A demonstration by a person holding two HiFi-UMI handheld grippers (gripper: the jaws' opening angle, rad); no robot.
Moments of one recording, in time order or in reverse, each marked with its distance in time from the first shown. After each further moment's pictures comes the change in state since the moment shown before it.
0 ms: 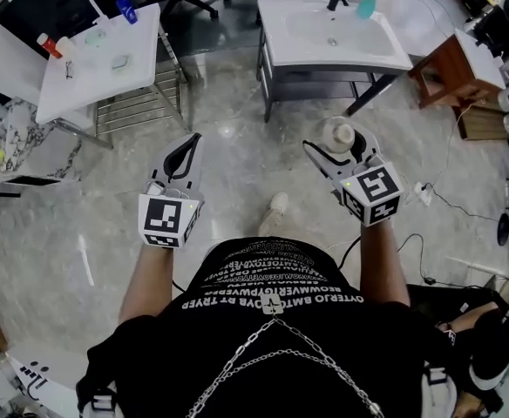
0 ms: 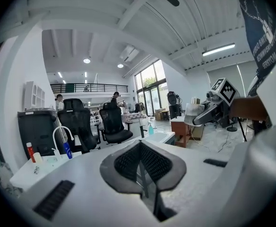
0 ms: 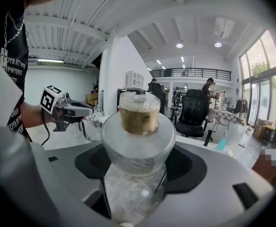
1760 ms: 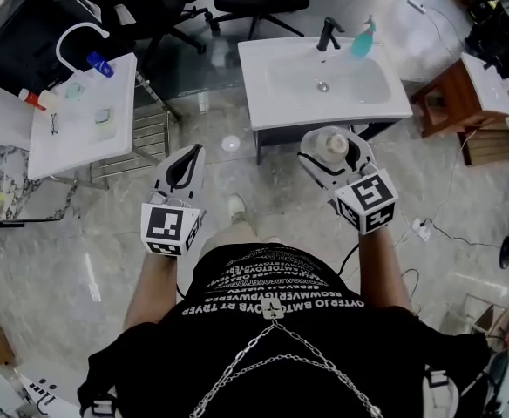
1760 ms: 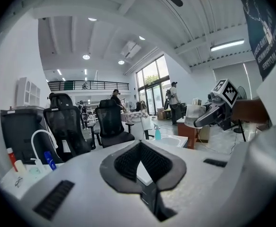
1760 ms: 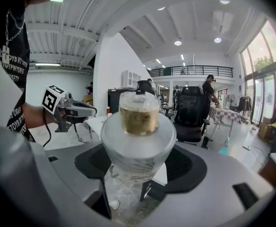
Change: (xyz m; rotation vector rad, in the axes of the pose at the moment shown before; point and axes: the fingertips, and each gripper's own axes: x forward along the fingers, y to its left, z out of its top) left arm 0.268 0.043 0.052 -0.014 0.022 0.009; right arm 0.126 -0.238 0.030 0.016 -0.006 0.039
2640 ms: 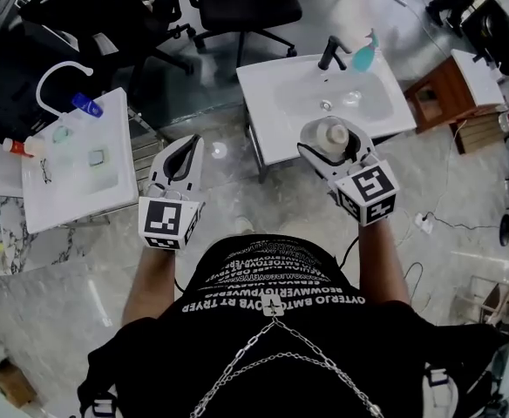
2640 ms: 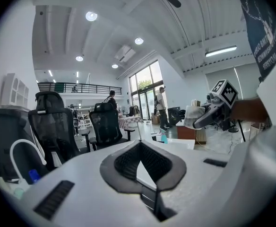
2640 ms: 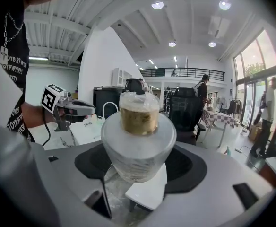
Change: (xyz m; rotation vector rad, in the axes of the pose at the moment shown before) left arm 0.119 0.147 0.019 0.030 -0.068 -0.116; right arm 0.144 -0.057 0.069 0.009 0.008 -0.132
